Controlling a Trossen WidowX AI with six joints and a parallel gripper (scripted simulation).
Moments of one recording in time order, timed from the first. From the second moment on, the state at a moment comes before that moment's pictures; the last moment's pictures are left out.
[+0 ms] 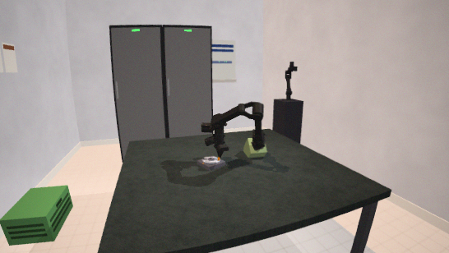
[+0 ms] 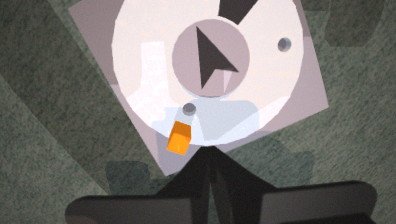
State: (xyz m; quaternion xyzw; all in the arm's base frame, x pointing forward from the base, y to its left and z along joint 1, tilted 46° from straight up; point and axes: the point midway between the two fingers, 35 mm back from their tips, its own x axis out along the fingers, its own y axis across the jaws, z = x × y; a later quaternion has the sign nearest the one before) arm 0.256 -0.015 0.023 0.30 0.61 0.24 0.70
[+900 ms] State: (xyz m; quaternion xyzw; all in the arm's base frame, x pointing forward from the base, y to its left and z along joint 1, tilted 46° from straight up) arm 0.258 -0.015 0.021 0.30 0.60 0.24 0.70
